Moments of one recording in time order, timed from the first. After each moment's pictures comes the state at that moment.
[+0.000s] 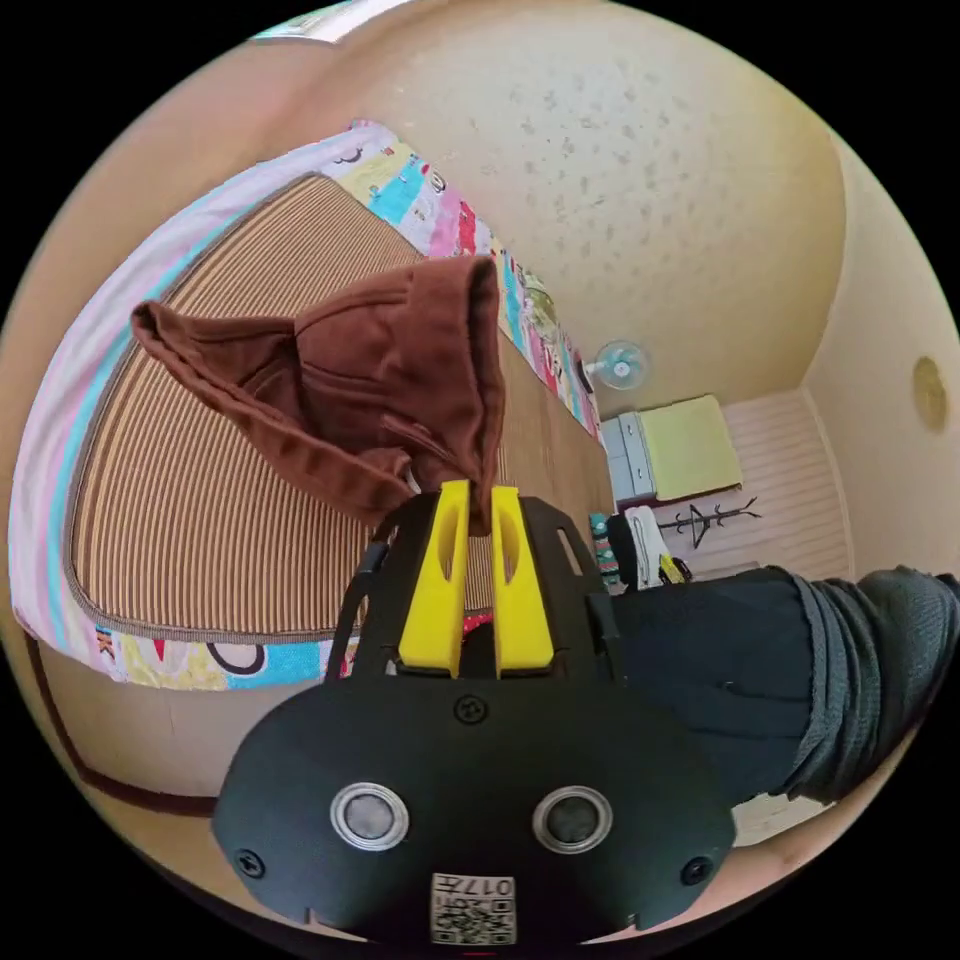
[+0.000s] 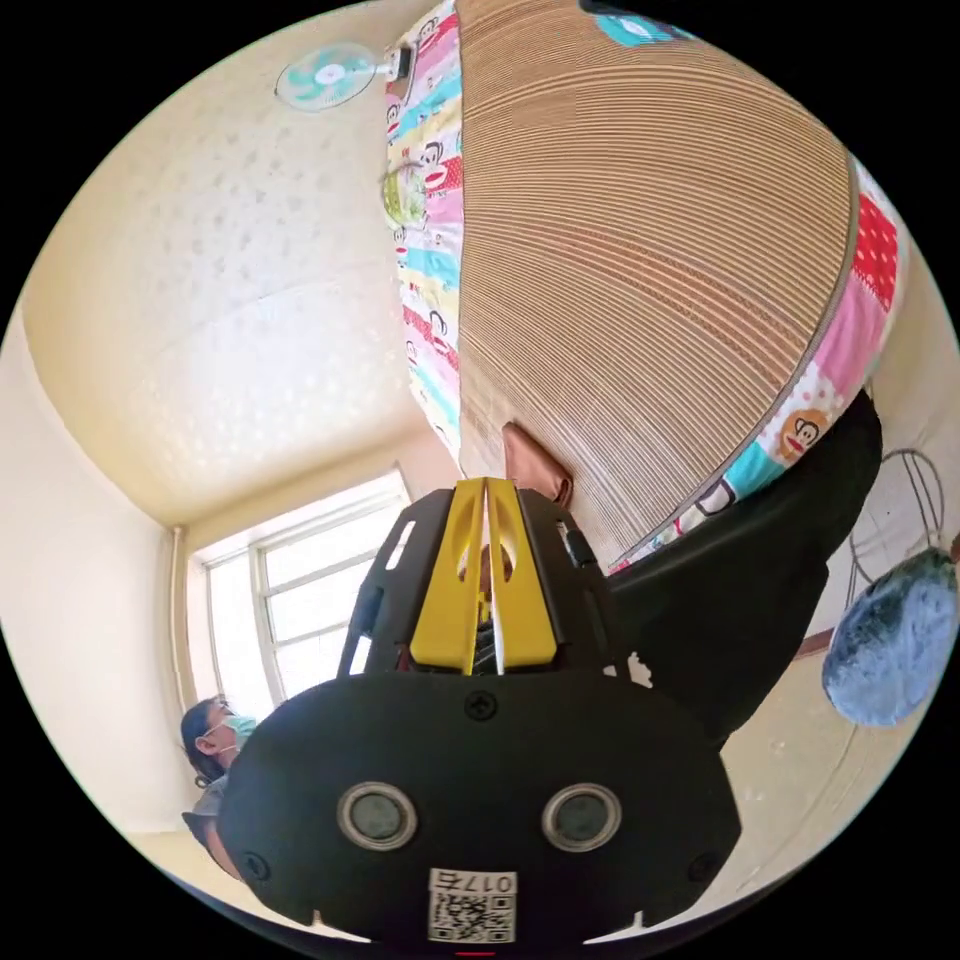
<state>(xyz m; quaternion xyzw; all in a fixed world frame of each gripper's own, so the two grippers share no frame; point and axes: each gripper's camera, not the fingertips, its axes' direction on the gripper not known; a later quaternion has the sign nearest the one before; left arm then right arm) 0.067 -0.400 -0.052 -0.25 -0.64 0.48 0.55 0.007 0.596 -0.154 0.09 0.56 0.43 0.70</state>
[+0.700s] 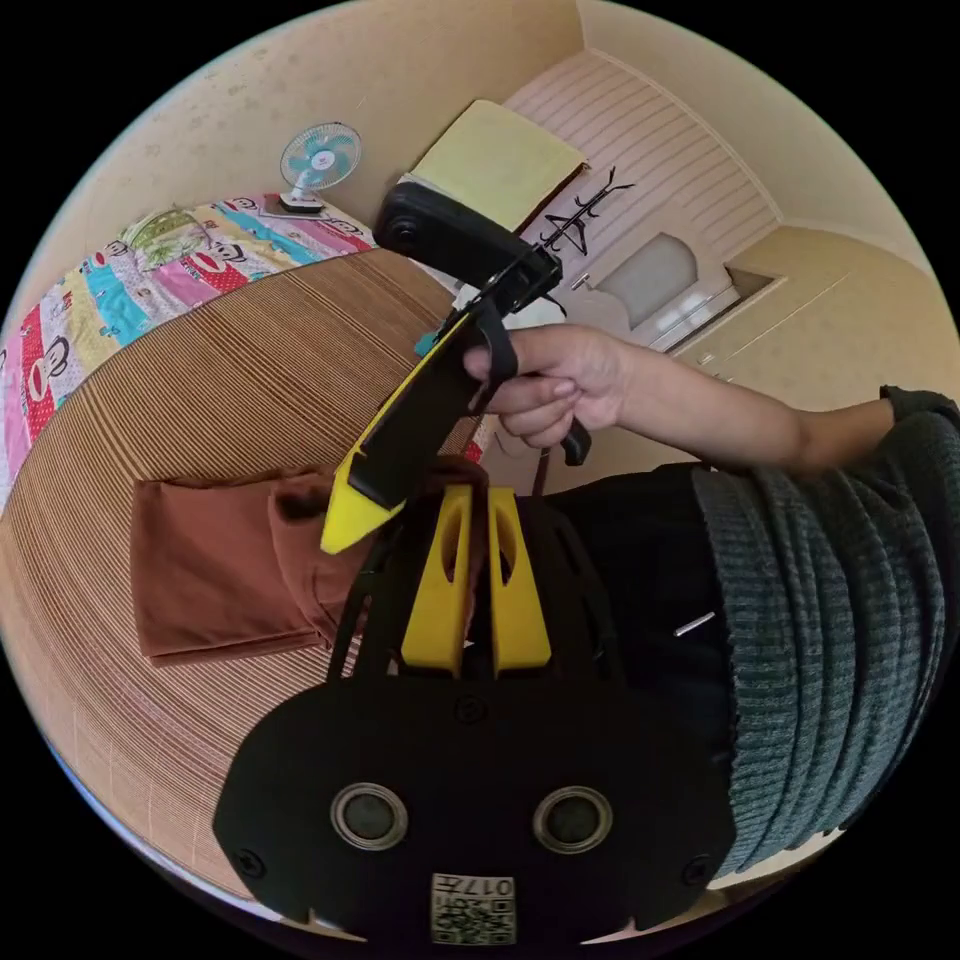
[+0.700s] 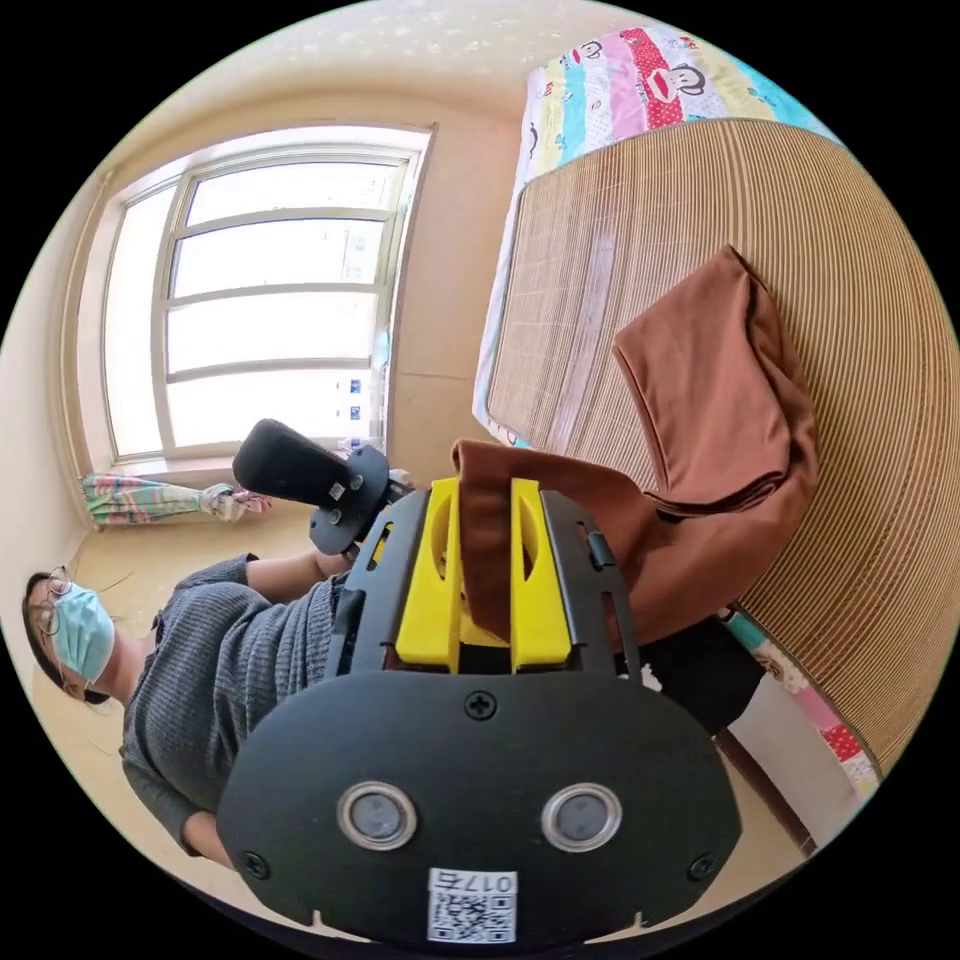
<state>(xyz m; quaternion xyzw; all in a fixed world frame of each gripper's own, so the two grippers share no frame) -0.395 -0.213 -0.001 -0.60 -0.62 0.42 0.30 0.198 0.532 0.025 -0.43 0.43 0.40 0.68</state>
